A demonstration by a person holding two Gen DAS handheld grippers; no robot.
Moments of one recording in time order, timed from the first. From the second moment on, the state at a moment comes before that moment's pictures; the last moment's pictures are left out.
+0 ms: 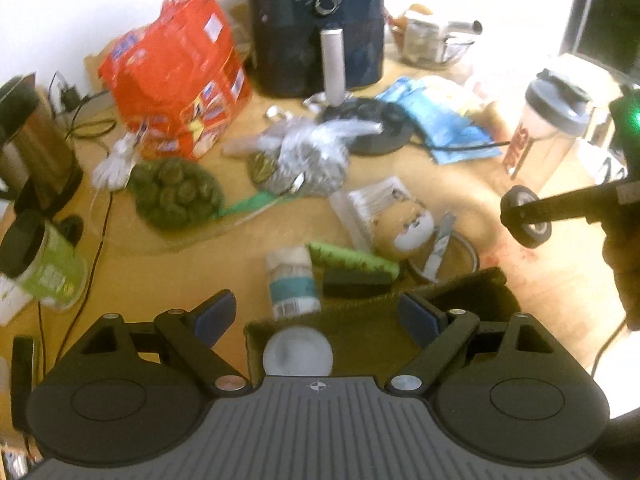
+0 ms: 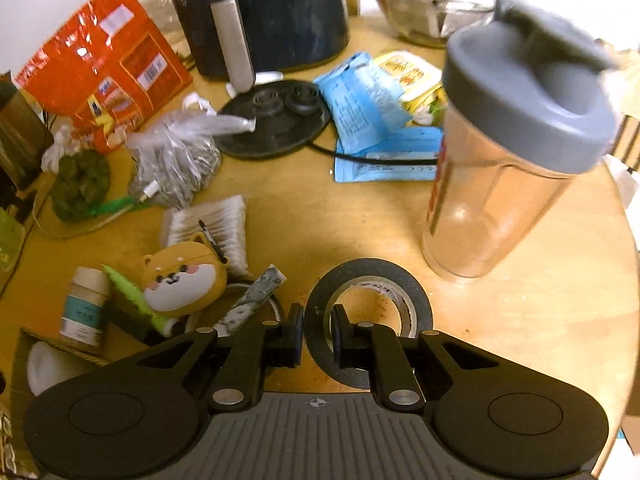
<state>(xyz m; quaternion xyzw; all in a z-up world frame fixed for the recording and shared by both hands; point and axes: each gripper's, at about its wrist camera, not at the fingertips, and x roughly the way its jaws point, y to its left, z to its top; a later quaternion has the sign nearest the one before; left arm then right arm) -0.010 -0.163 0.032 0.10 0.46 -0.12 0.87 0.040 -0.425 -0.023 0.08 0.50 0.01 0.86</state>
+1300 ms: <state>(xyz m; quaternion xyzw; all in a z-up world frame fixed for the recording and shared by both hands) 0.017 -0.219 0.029 0.12 0.46 -0.35 0.81 -0.046 -0.418 0.003 0.13 0.49 -0.09 0.86</state>
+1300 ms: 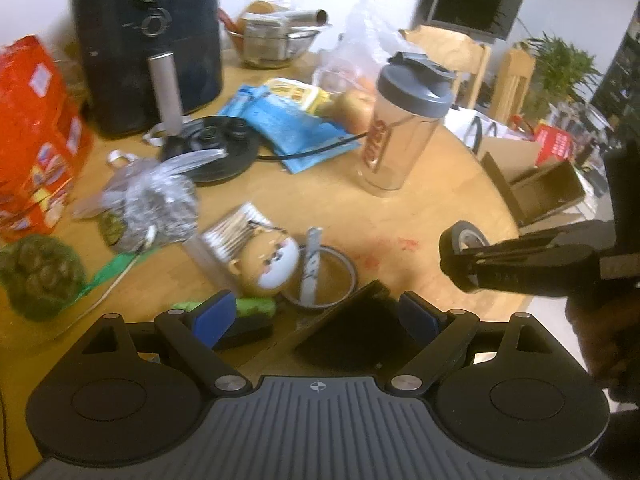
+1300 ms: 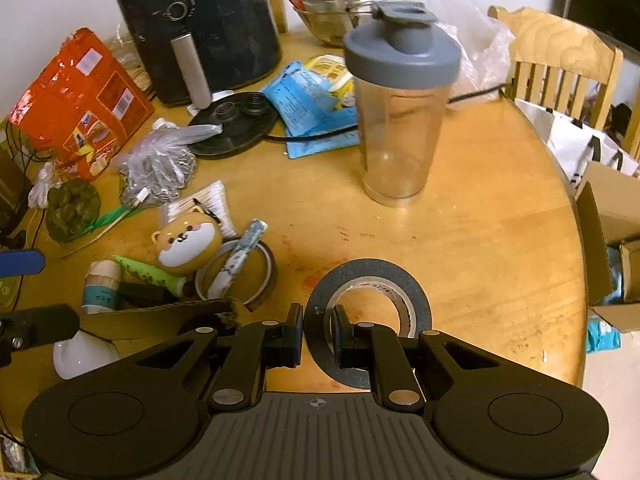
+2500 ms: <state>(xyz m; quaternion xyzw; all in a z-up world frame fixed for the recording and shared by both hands) 0.076 -0.333 -0.088 0.19 0.62 -0.30 0.70 -0.083 -0.509 -0.031 0.20 0.50 -0.12 0.83</state>
